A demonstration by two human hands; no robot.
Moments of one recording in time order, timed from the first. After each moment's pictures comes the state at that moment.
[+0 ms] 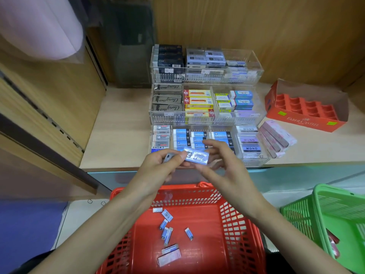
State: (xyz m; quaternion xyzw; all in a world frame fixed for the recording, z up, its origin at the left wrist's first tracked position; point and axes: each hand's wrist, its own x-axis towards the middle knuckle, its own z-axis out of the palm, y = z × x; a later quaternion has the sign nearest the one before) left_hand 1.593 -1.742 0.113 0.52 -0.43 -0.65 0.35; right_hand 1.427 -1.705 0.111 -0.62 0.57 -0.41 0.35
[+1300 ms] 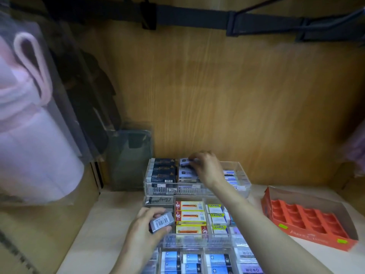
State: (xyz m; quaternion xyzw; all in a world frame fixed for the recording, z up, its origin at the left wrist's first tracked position) left_hand 1.582 -1.875 0.114 0.56 -0.63 -0.37 0.39; right_hand 1.383 -1.987 0.175 -0.72 0.62 -0.32 0.01
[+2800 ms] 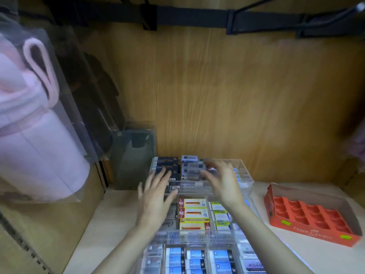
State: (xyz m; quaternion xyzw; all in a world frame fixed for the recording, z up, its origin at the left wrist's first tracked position) left_hand 1.565 -1.924 0.133 0.58 -0.75 -0.07 0.31; right_hand 1.376 -1.930 0.168 -0.64 0.62 -0.45 0.09
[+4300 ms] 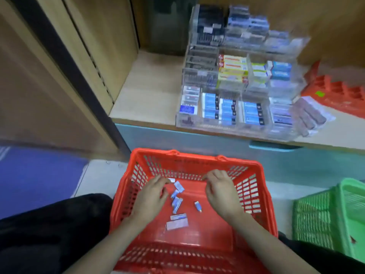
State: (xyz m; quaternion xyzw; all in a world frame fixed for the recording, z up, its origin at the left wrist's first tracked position) left_hand 1.671 -1.633 -0.086 0.58 -0.75 -0.25 0.21; right_hand 1.448 -1.645 -0.067 -0.76 0.61 -0.15 0.16
